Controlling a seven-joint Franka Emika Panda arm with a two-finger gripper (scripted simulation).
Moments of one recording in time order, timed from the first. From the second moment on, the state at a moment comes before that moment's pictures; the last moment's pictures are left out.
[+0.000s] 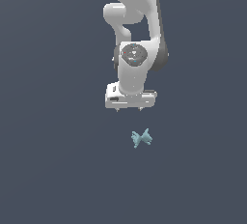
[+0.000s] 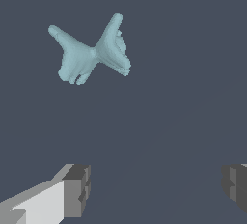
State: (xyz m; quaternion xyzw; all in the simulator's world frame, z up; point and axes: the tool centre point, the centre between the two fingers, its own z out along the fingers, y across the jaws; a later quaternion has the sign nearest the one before) arm -0.017 0.025 0.143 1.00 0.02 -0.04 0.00
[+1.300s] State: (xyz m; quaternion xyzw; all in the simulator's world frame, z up) arm -0.014 0.024 0.136 1.00 0.01 -0.04 0.01
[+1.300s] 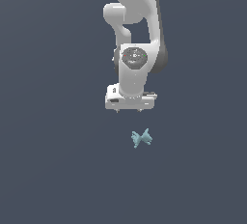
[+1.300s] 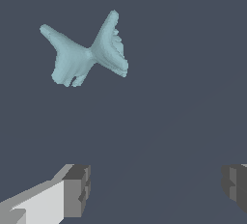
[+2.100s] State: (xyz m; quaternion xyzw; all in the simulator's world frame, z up) arm 0.008 0.035 0.129 0.99 -0.14 -0.03 0.01
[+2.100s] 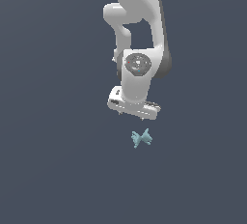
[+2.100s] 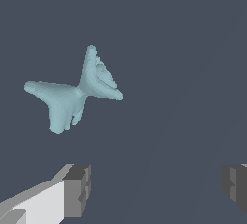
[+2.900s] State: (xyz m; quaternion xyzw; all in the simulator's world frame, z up) arm 0.037 0.051 0.120 0.94 -0.35 -0.02 0.01
